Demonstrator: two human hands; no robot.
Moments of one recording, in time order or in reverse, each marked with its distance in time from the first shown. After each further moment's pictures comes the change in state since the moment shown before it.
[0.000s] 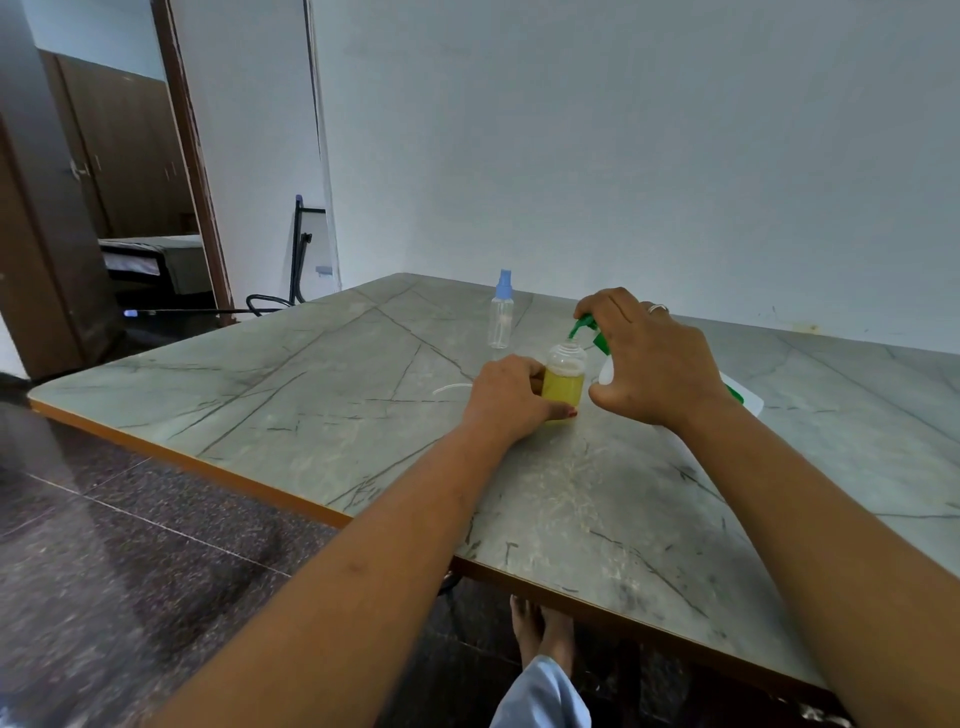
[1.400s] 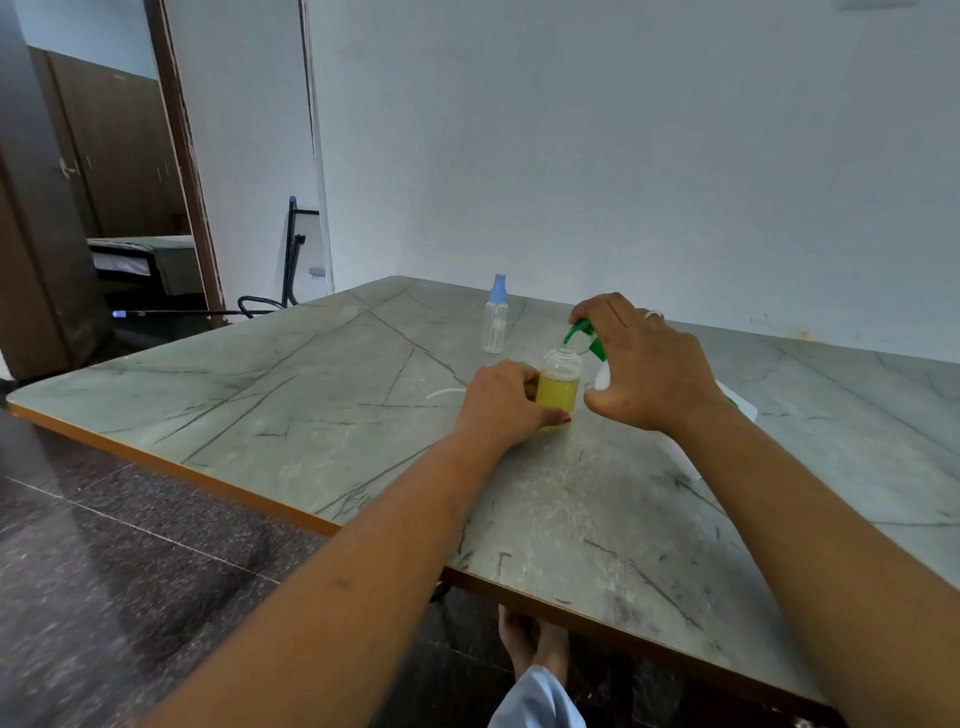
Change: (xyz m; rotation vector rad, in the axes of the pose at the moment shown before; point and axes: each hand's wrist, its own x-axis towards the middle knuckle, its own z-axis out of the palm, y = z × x) left_hand 0.003 -0.003 0.001 0.017 0.013 0.024; right_hand 0.000 0.002 0.000 0.044 -0.016 0.005
